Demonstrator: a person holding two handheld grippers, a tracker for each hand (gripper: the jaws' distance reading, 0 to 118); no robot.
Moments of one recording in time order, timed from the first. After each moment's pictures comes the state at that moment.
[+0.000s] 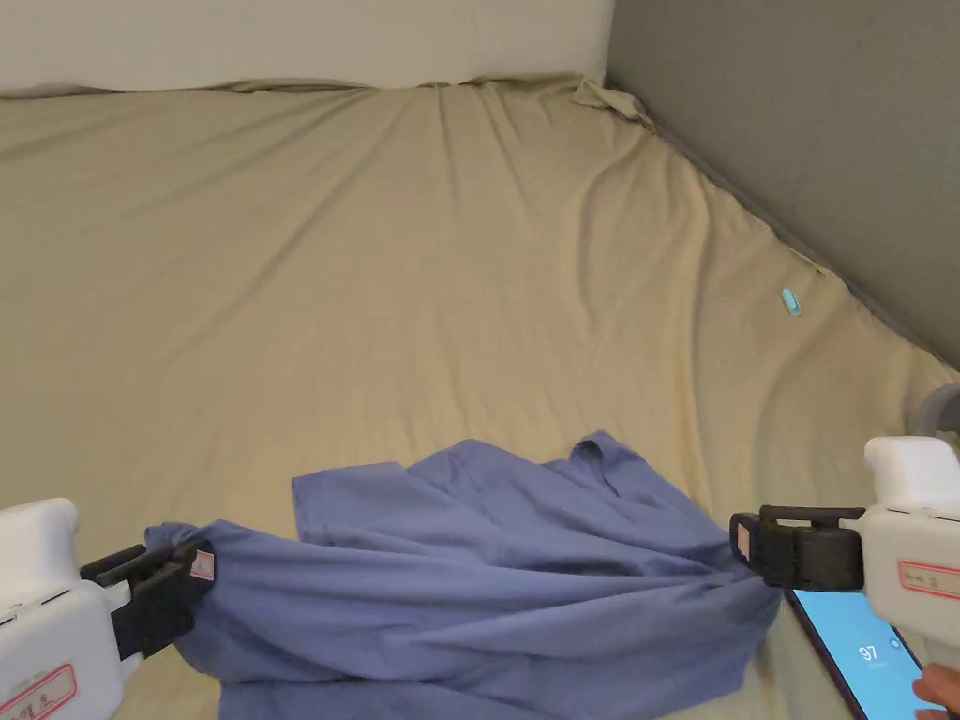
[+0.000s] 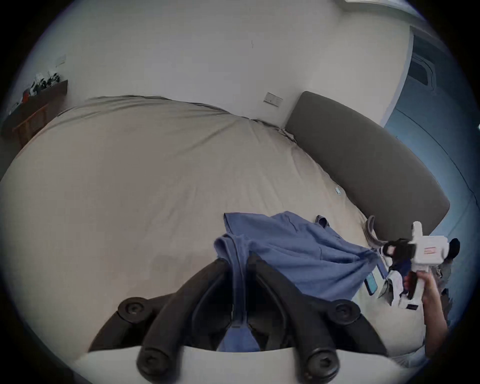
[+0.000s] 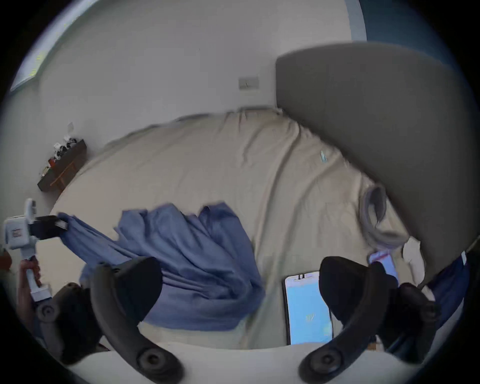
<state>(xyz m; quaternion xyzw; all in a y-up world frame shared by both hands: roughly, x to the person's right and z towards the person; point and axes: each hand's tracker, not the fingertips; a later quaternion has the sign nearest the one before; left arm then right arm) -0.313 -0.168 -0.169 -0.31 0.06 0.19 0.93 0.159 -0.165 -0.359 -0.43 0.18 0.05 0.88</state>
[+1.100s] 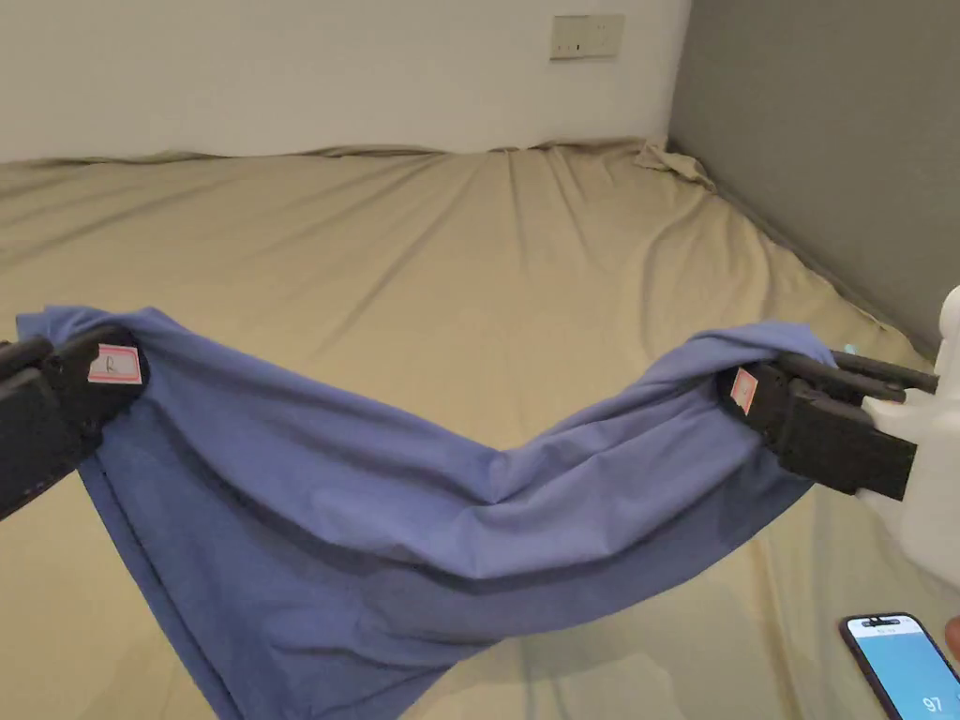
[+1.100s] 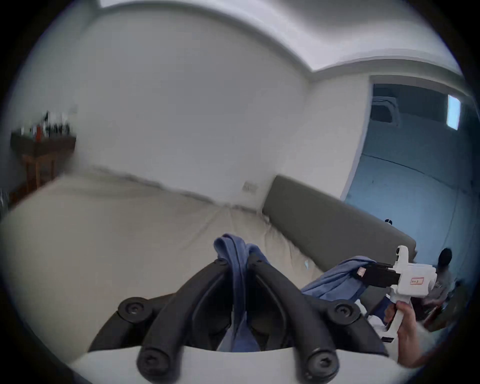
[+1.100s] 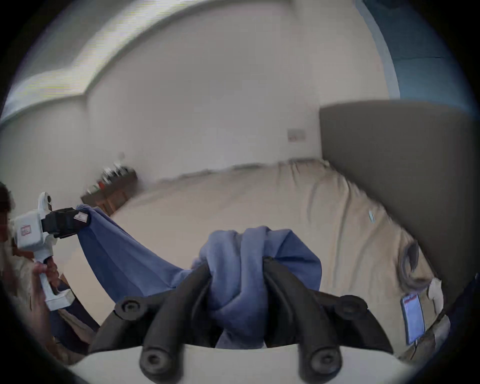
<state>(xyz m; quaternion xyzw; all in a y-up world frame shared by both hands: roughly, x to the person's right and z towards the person) -0.319 0.020 -0.065 -0.06 0.07 0.16 0.98 0.079 0.005 -0.260 -0.16 0.35 -0.04 0.92</state>
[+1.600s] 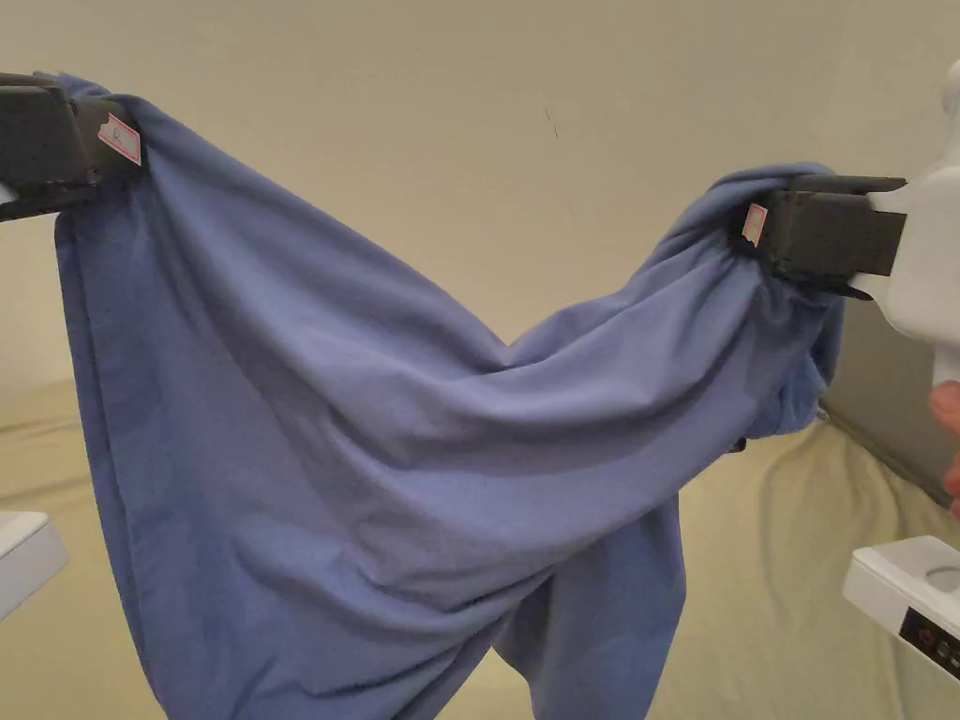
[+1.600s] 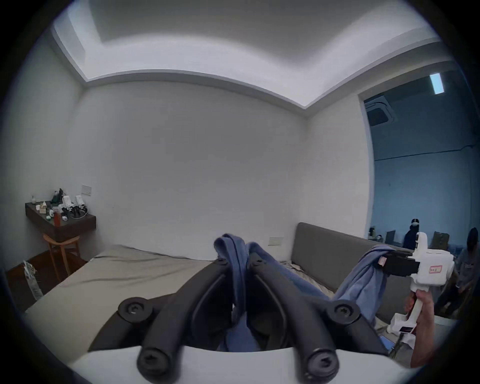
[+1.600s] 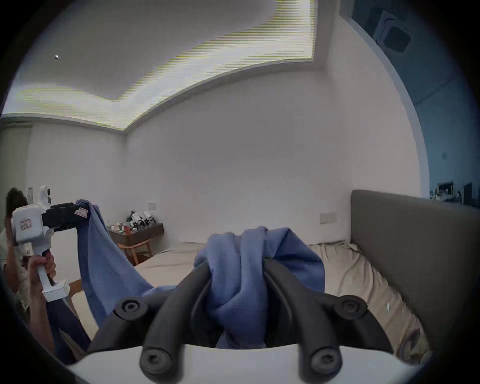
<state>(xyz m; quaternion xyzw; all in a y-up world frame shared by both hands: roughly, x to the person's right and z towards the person) -0.411 0.208 -0.069 0.04 0.15 0.05 0.99 -0.022 0.184 -0.303 -0.02 0.40 -0.04 0.92</state>
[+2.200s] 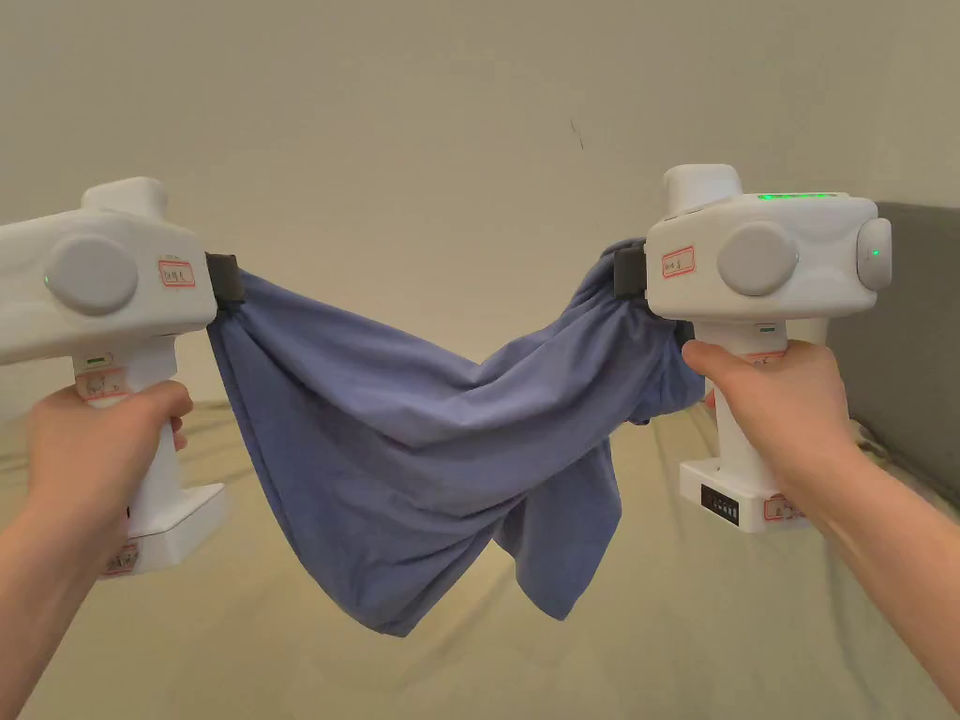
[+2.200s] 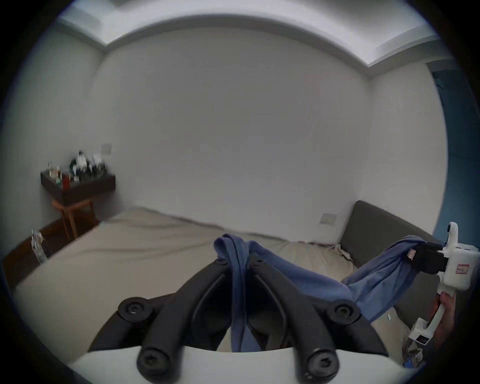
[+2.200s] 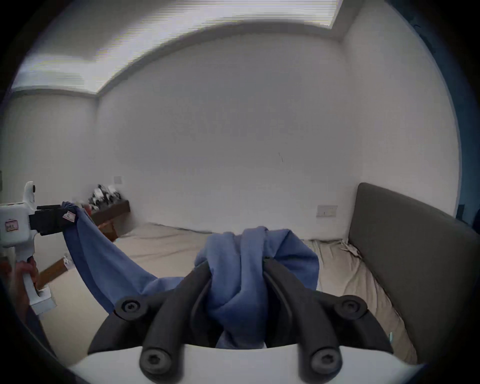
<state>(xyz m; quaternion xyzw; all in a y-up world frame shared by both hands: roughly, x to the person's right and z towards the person) -0.570 0.084 -0.333 -0.08 0.27 0.12 0.95 -0.233 0.104 -0.546 -0.11 0.34 0.04 0.93</state>
